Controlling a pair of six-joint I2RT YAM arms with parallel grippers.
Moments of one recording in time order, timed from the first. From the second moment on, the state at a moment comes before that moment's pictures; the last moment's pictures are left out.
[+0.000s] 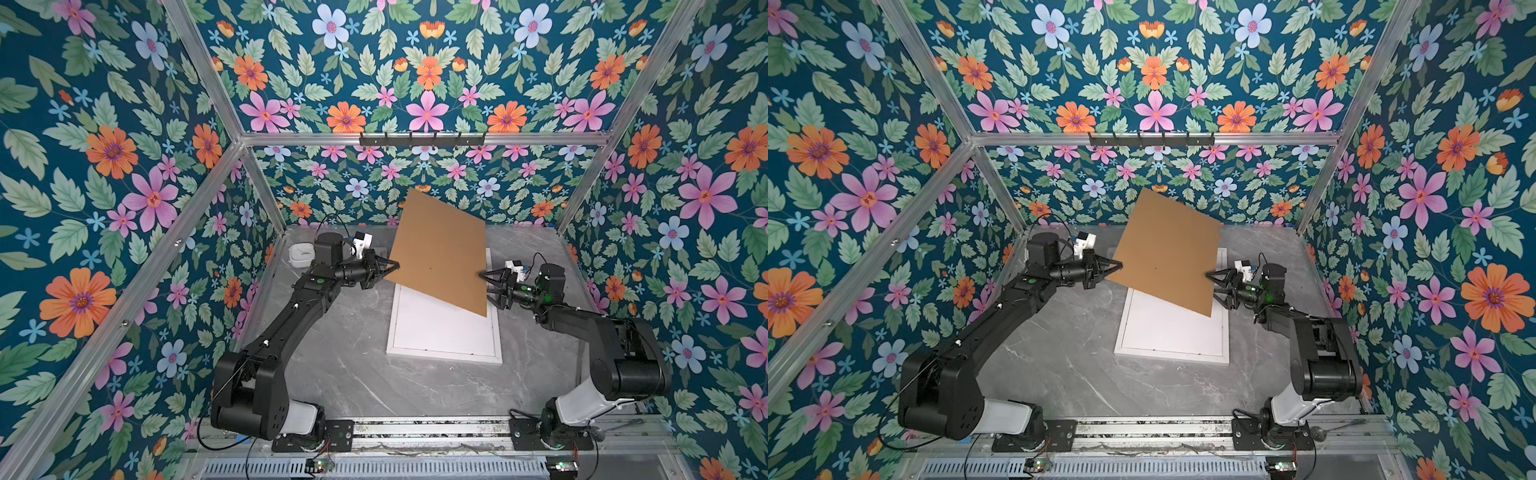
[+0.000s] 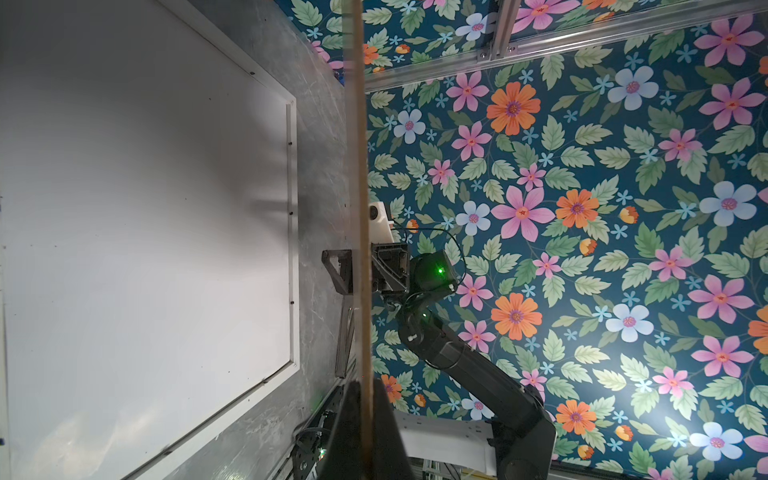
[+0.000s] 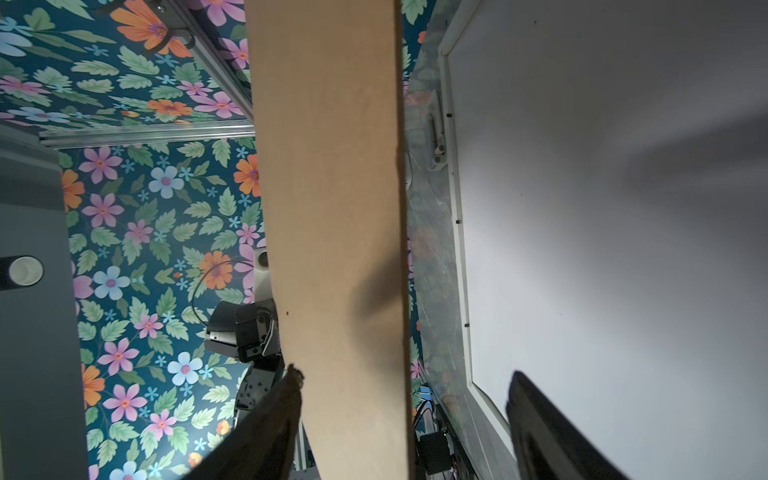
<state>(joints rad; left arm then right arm) -0.27 1.40 1.04 -0.02 0.93 -1.06 -0.04 1.62 0.68 0.64 -1.11 1.27</state>
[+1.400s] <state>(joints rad) -0.22 1.46 0.95 -0.40 0.68 -0.66 -0.05 1.30 0.69 0.01 -1.15 0.95</state>
